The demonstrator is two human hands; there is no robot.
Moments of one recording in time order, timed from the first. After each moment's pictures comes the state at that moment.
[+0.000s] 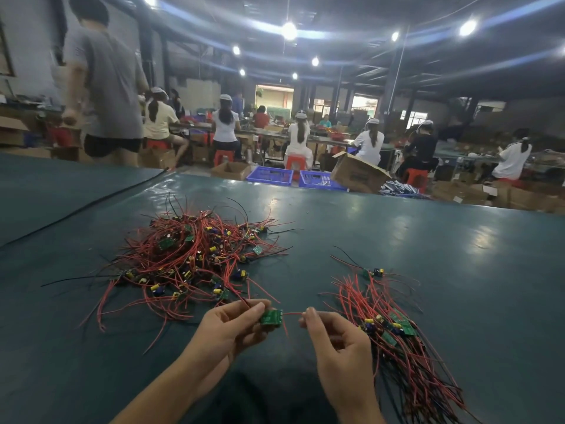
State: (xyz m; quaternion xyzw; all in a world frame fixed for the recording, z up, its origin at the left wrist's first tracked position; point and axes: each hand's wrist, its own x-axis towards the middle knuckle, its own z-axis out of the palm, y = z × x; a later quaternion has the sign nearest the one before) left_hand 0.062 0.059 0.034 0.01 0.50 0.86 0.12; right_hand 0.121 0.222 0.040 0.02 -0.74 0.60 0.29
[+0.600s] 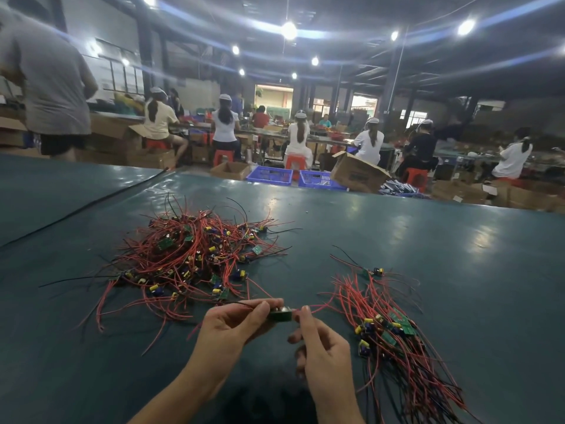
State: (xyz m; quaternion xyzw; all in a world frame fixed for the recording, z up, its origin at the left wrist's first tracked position) left_hand 0.076 0.068 0.038 0.14 0.56 0.82 -0.01; right_hand 0.117 0.201 0.037 -0.08 -0.64 0.75 0.14
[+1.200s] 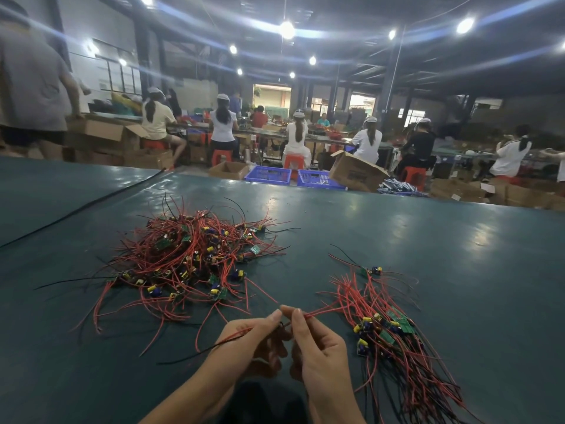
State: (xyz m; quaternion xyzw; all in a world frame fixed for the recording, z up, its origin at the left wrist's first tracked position) left_hand 0.088 0.079 0.041 0.07 0.62 0.77 0.16; right_hand 0.114 0.198 0.036 -0.03 -0.57 0.81 0.13
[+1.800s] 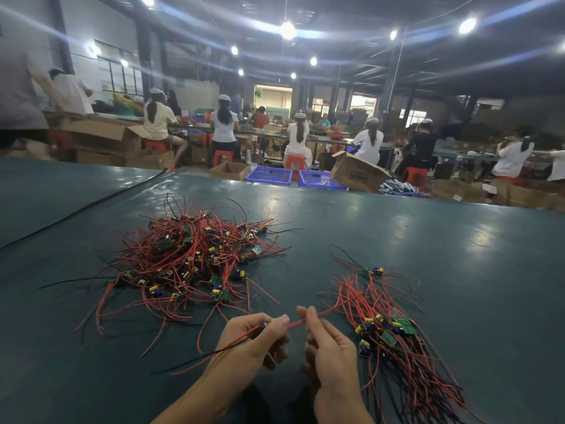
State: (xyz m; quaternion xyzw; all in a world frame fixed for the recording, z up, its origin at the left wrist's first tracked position) left_hand 0.090 0.081 0.042 0.14 0.68 0.72 0.06; right_hand 0.113 0.203 0.040 -0.17 -0.53 0.82 0.11
